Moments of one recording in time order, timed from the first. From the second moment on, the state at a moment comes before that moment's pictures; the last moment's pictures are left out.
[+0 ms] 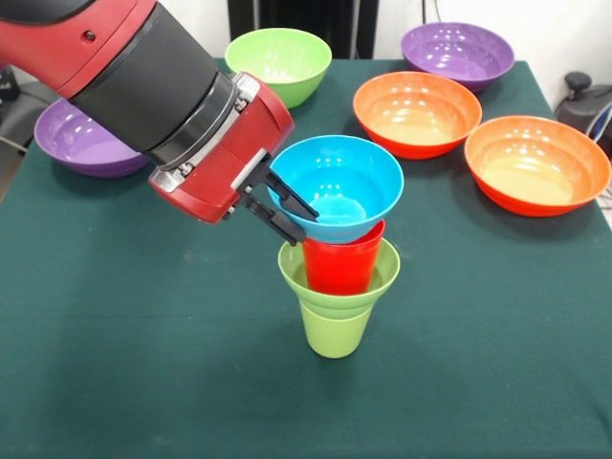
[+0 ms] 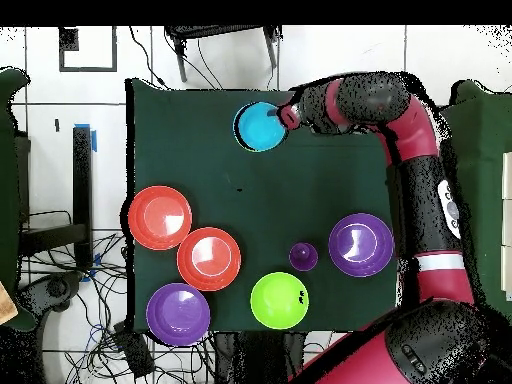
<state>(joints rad) -0.84 -0.19 0.98 1.03 -0.29 1.20 0.88</state>
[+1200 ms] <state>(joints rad) -0.84 -0.19 0.98 1.03 -0.28 1.17 0.88</state>
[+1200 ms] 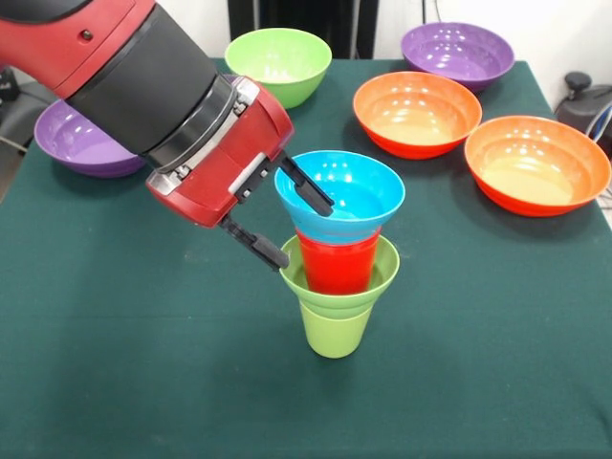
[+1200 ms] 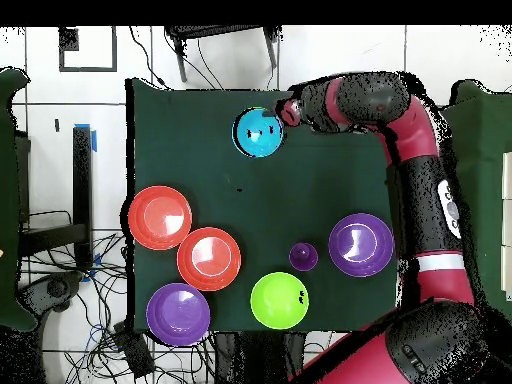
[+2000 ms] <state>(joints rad) -0.84 -0.29 0.98 1.07 -0.20 1.17 0.88</state>
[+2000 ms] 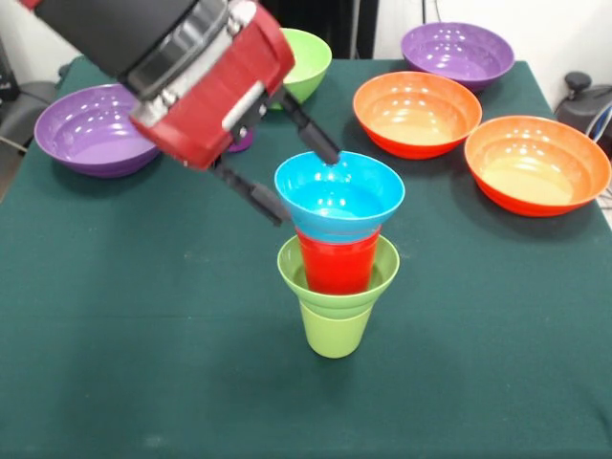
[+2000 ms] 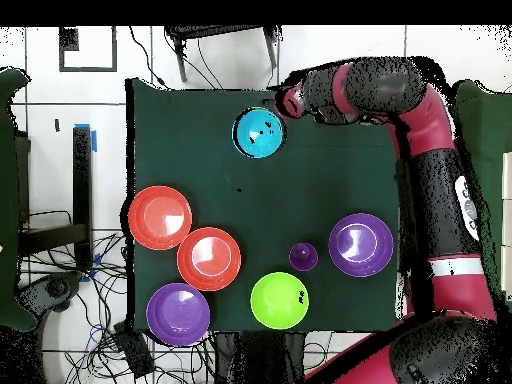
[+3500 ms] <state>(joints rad) -1.00 -0.66 0.99 1.33 -0.11 1.15 0.88</state>
